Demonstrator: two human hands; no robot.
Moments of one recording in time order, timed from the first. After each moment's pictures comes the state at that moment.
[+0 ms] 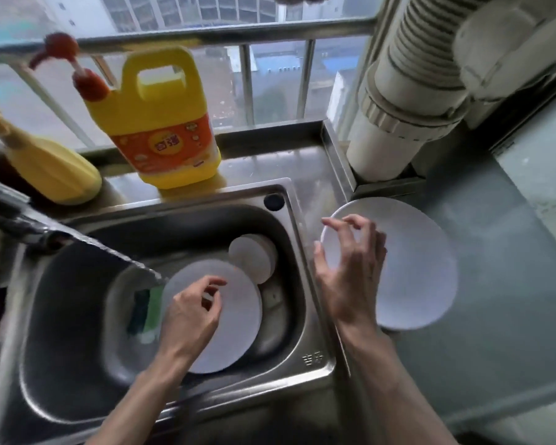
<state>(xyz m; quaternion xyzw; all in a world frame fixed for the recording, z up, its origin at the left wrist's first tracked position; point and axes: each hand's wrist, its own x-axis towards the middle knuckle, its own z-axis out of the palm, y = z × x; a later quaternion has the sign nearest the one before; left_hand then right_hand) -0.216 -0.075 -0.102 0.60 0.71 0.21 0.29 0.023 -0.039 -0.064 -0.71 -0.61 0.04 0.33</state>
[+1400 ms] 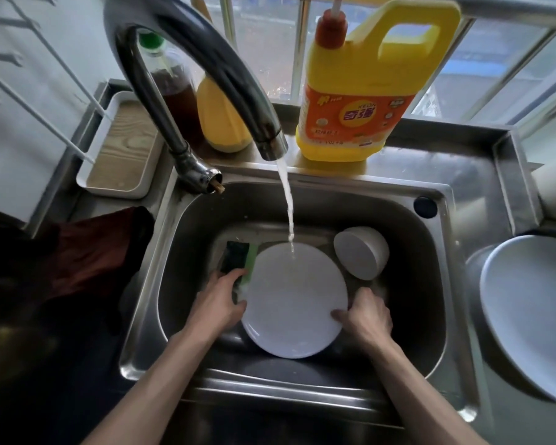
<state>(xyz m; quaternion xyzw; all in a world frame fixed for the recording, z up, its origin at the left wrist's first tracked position) -0.374 -0.108 -0.164 0.48 0.79 0.04 0.38 -0.115 -0.045 -0.160 -0.75 -0.55 0.34 -0.12</state>
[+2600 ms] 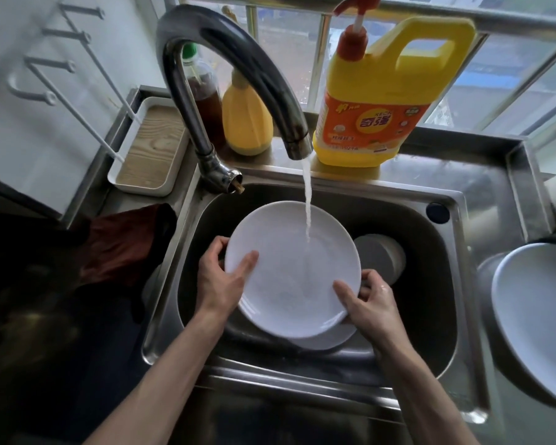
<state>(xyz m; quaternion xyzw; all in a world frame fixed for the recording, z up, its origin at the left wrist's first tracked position) -0.370 -0.105 -0.113 0.28 0.75 0.47 0.37 -0.135 -0.059 -0.115 -0.67 -0.45 0.55 0.22</state>
